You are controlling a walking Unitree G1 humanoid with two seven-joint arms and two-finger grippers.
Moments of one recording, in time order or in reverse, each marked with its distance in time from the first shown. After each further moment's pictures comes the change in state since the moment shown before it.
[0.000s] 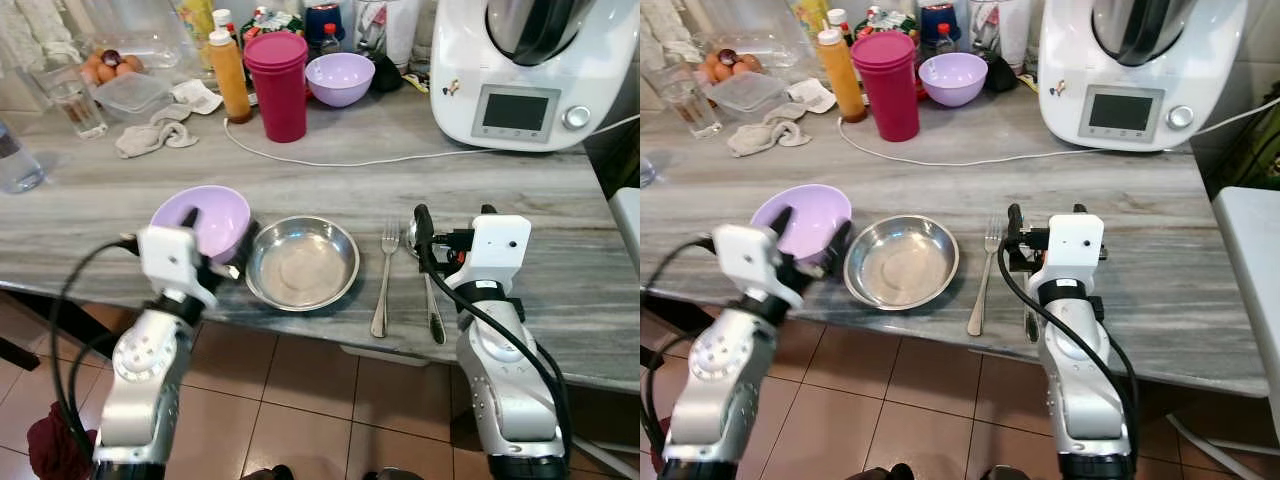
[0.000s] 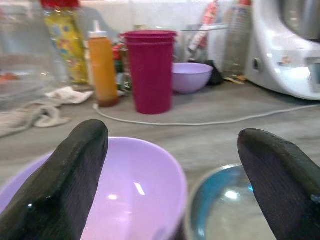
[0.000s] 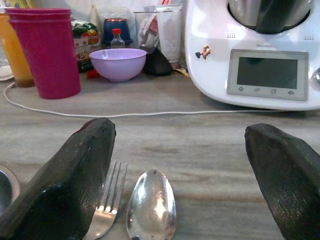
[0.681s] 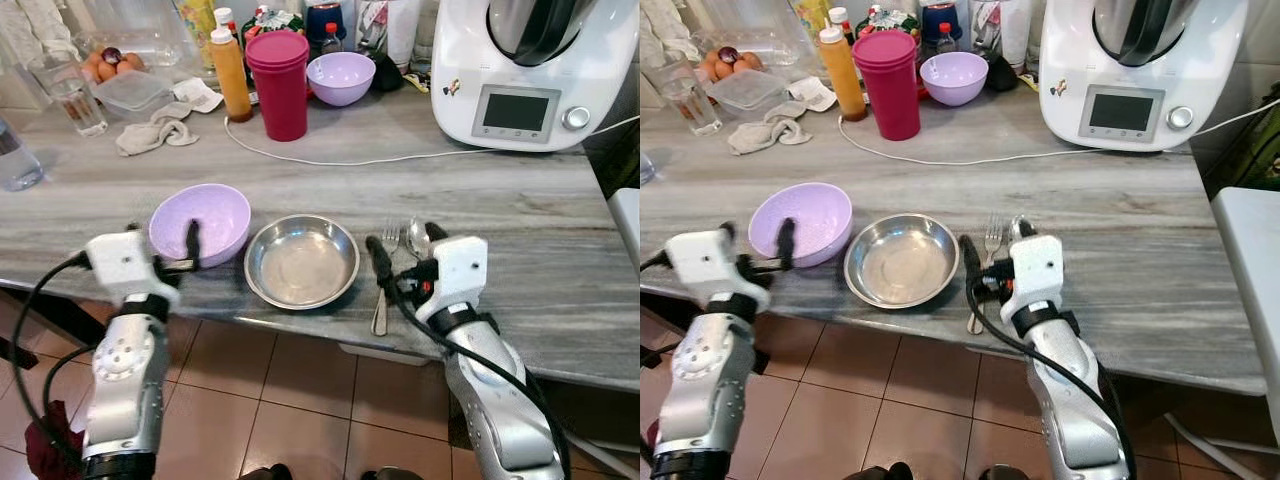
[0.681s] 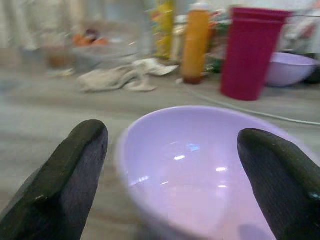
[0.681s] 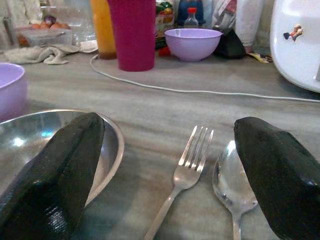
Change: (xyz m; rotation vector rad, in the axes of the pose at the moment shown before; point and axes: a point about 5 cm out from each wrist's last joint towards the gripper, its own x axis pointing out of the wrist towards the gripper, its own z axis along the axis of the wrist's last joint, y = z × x) left arm -0.013 0.047 -0.020 -0.074 0.077 0.361; right arm -0.023 0.031 -0.009 0.041 0.046 0.327
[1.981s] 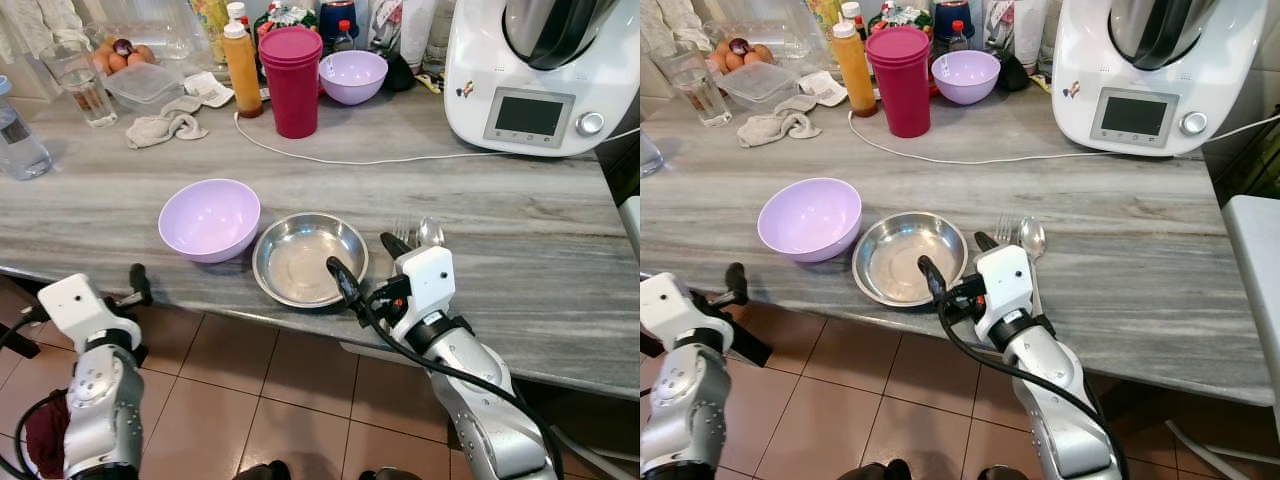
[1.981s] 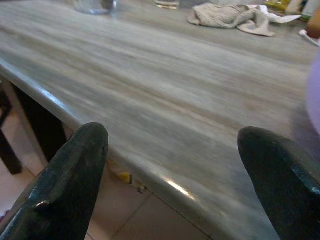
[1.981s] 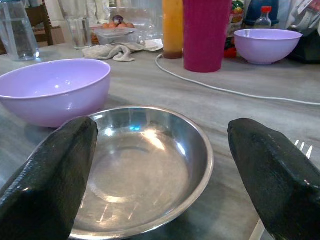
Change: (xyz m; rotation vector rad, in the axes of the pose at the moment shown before) left arm -0.017 0.043 -0.037 -0.077 0.161 0.272; right arm -0.003 0.026 0.000 0.037 0.007 0.219
